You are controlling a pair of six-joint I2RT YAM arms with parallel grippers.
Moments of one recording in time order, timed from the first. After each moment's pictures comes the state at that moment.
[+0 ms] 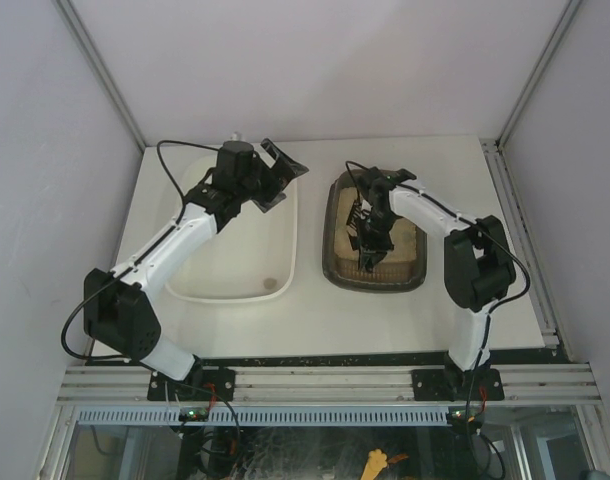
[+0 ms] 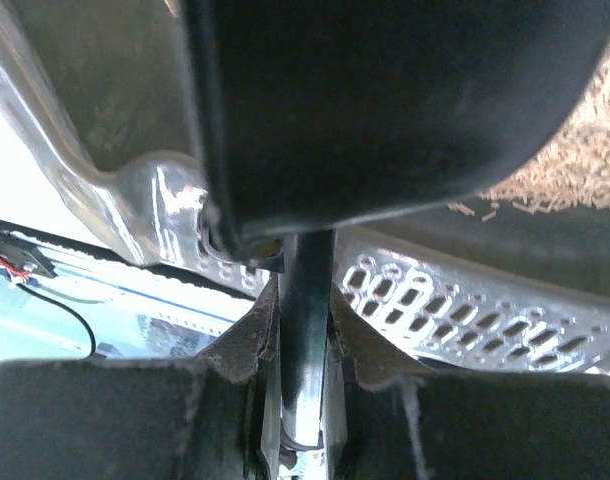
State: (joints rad) left arm -0.45 1.53 1.35 -0.31 0.08 -1.10; right arm 0.45 1.88 1.50 -1.18 -0.29 0.39
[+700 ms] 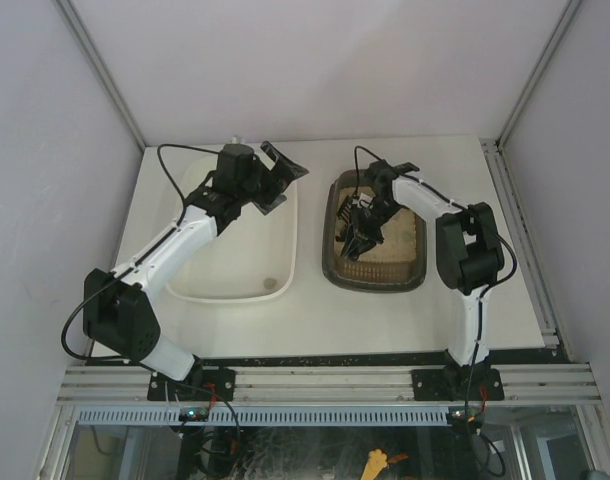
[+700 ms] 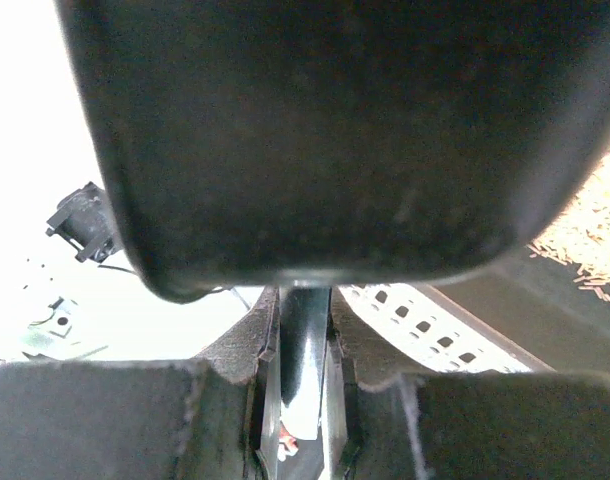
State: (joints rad) left arm -0.45 1.52 1.30 -0.28 0.08 -1.12; right arm 0.38 2.06 1.63 -1.13 -0.69 0.39
